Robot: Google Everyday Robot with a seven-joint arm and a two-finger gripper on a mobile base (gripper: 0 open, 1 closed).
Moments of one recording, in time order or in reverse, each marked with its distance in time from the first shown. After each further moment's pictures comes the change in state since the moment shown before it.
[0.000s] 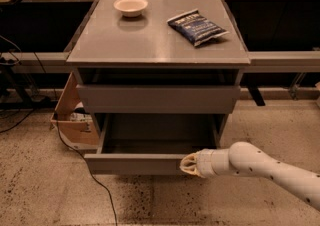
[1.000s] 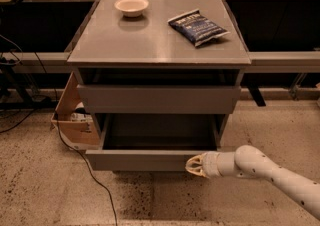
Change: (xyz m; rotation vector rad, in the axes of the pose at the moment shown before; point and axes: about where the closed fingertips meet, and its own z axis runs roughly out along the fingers) arm 0.057 -0.004 0.019 0.028 -0.039 -0.059
